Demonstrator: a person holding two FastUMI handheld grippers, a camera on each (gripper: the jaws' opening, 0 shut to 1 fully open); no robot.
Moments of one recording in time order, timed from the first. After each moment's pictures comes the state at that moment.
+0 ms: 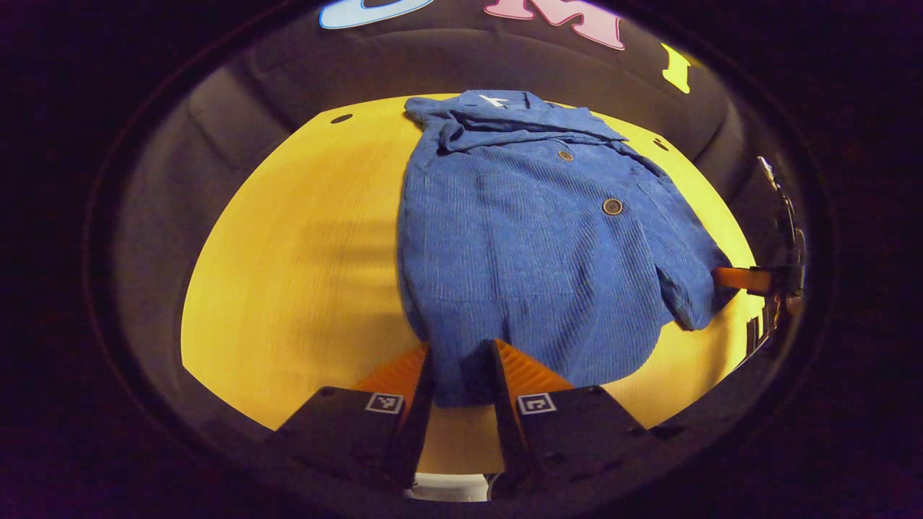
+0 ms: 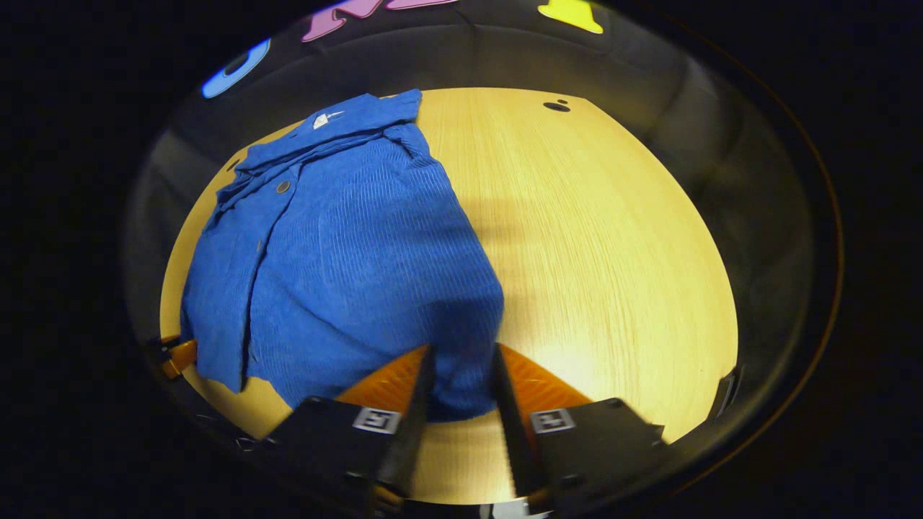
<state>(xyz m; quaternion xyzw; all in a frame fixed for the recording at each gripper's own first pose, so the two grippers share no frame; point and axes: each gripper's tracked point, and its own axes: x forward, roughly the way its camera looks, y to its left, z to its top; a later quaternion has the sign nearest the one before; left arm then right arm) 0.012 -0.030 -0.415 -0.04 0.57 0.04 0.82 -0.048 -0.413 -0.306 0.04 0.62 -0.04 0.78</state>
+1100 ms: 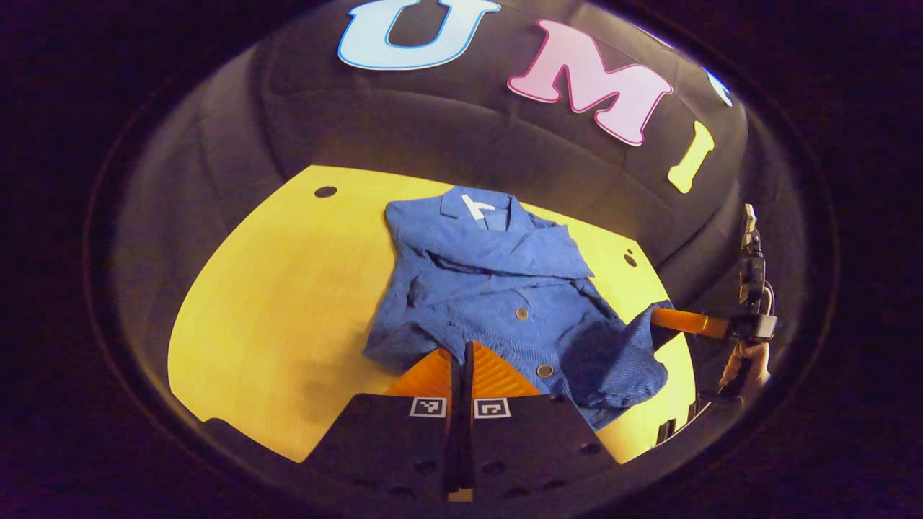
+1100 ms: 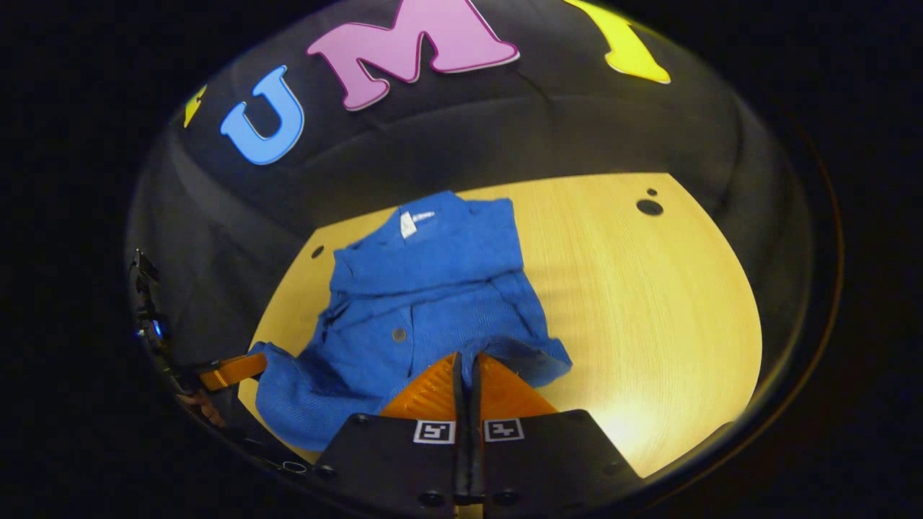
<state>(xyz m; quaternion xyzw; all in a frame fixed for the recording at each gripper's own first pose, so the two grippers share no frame) 0.195 -0.025 -0.291 -0.14 0.43 0.02 0.89 0.161 -0.330 -0.200 0.14 0.48 0.09 0.86</state>
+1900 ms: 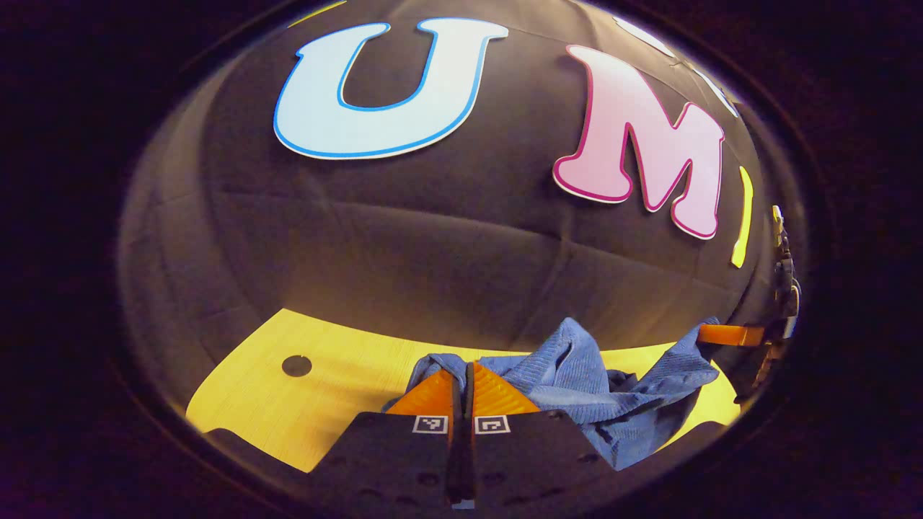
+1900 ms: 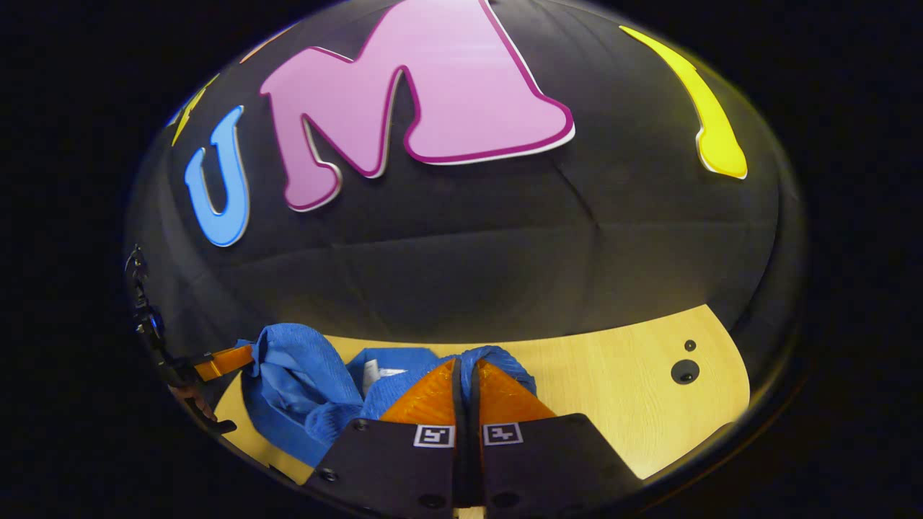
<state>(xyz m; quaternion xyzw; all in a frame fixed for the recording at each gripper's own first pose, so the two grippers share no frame) 0.494 0.080 -0.310 -0.05 0.23 0.06 0.97 0.436 -0.349 -0.229 0.10 0.32 0.04 0.94</state>
